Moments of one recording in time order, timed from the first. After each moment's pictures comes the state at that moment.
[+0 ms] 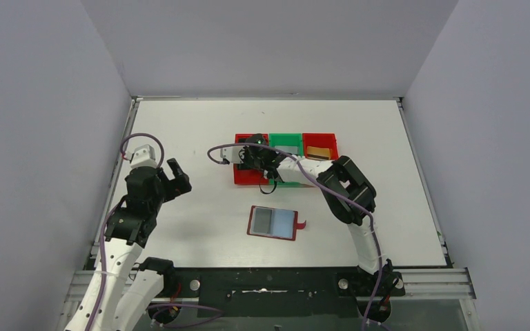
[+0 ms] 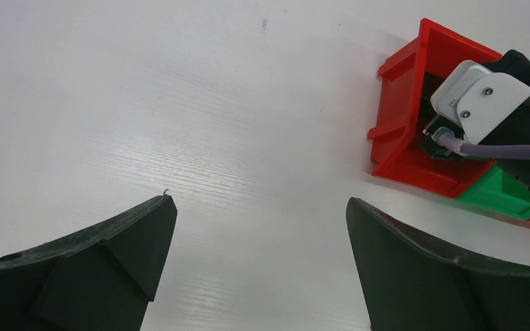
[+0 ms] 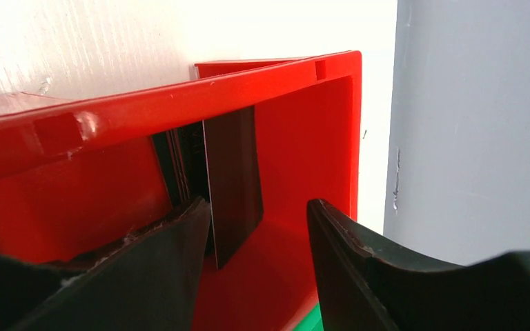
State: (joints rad) left arm -0.19 0.68 0.70 -0.55 -0.22 -0.47; right arm 0.76 2.14 1.45 0.09 0.15 -1.00
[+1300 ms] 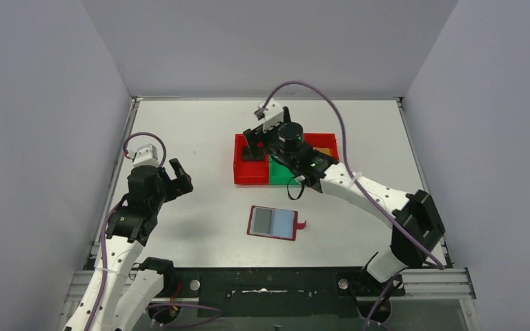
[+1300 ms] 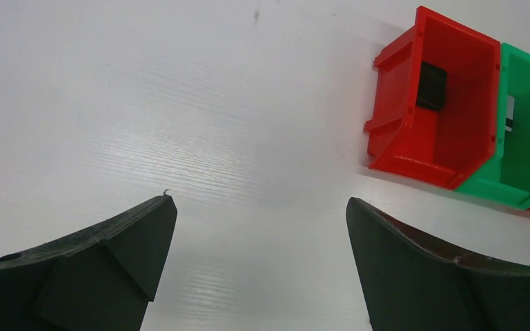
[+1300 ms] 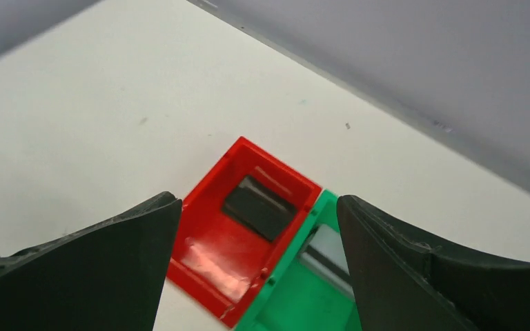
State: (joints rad) left arm -0.19 0.70 0.70 -0.54 -0.19 -0.47; right arm 0.78 1.61 1.24 0.15 0.20 -0.18
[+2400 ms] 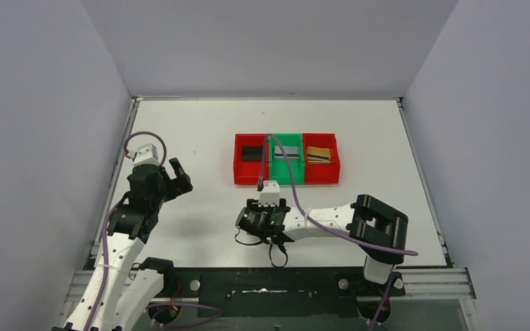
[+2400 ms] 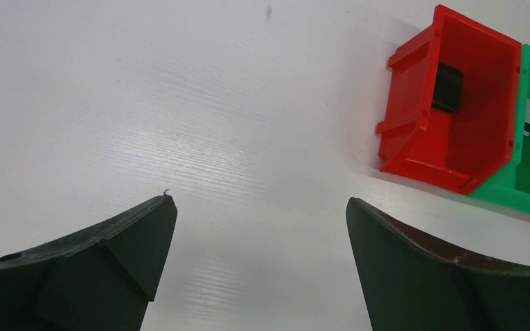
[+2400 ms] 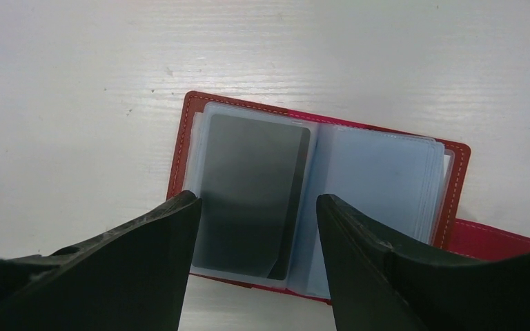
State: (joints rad) left arm -0.18 0.73 0.70 -0.54 -0.20 -0.47; right arm 1.24 1.74 1.02 -0.45 0.71 1.06
